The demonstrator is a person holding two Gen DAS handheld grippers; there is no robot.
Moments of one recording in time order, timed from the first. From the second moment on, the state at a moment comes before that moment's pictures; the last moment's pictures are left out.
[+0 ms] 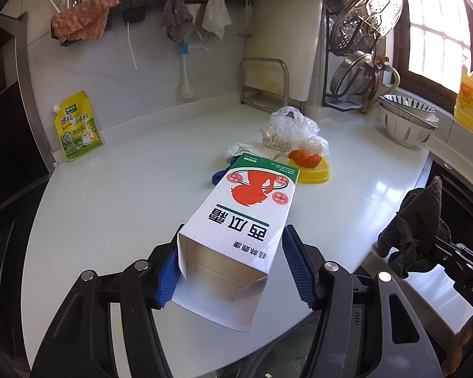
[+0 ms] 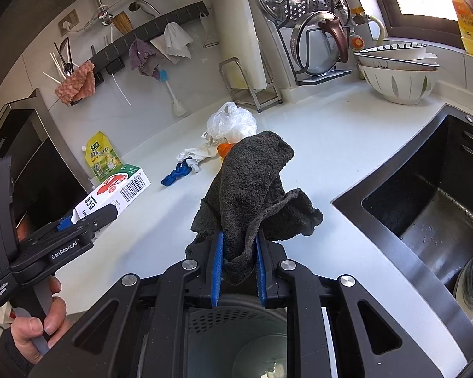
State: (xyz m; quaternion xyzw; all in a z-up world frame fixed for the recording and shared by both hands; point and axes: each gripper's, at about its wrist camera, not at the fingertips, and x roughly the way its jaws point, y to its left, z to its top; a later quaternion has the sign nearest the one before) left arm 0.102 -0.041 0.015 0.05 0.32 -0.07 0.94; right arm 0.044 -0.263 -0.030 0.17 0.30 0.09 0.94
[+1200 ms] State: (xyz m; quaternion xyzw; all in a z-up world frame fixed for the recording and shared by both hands) left arm -0.058 -0.055 -0.057 0.04 0.37 -0.10 0.92; right arm -0.111 -0.219 -0.084 0.05 0.32 0.01 0.95
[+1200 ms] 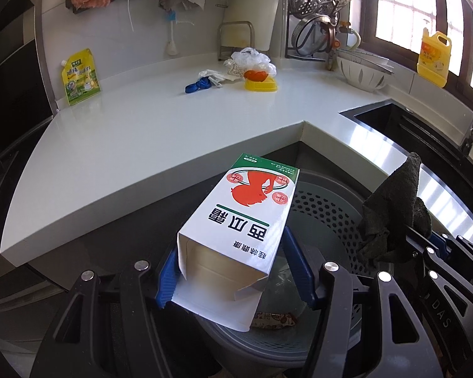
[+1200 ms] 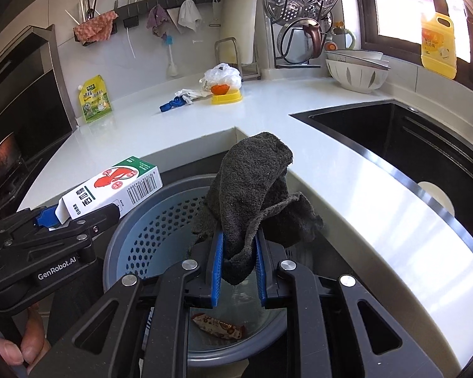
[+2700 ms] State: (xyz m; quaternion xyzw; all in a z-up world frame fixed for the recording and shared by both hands) left arm -0.039 -0.054 -0.098 0.04 0.42 -0.10 0.90; right arm -0.095 -0.214 -0.122 0.04 0.37 0.03 0.93
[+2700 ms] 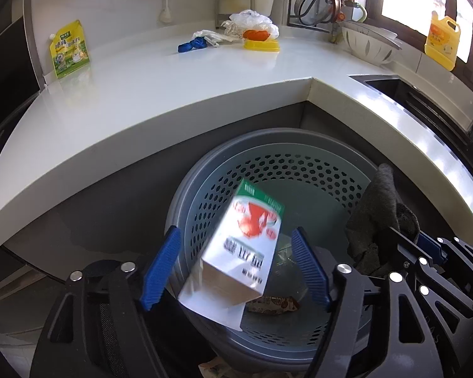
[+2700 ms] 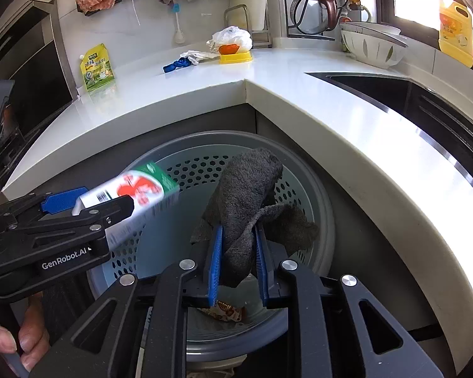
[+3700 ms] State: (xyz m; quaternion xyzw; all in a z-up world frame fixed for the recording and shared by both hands) left arm -0.042 -0.038 -0.084 0.02 0.40 -0.09 0.91; right arm -0.104 -0.211 -0.102 0.04 0.34 0.04 0.94
